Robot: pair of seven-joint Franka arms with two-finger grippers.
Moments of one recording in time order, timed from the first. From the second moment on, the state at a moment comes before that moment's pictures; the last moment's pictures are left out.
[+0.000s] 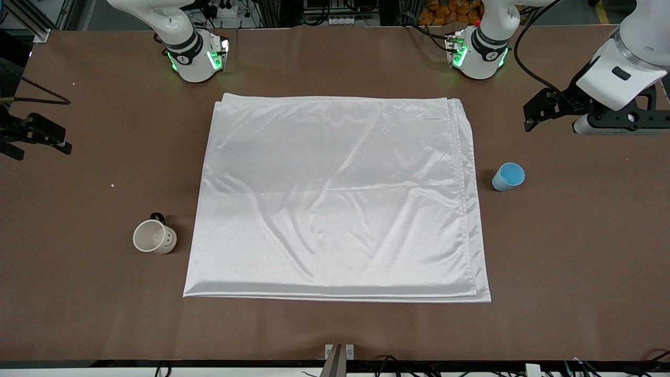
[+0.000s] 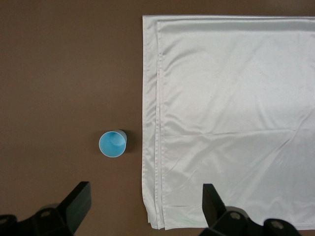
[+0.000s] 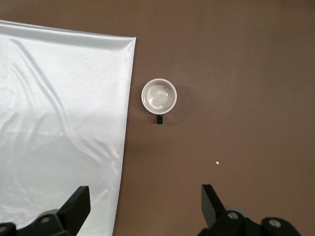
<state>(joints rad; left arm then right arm) -0.16 -0.03 -0.05 -1.57 -0.02 1.57 -0.19 0.10 0.05 -0.18 -1.52 0.04 1.59 -0.19</state>
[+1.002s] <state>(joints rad) -0.15 -0.04 -0.02 -1.57 -0.01 1.55 -0.19 0.11 0.05 -0.17 -1.52 0.04 1.55 -0.16</state>
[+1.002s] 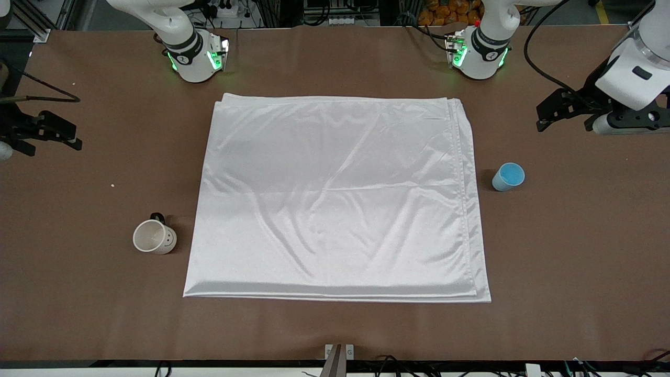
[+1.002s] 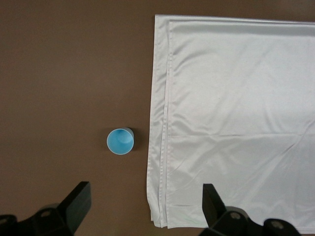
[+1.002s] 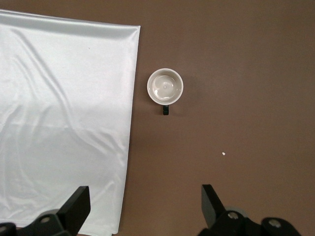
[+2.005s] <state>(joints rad) -0.13 -0.04 -0.02 -1.90 0.00 1.77 -0.19 0.11 0.07 -0.18 -1.76 0.04 1.79 -0.15</state>
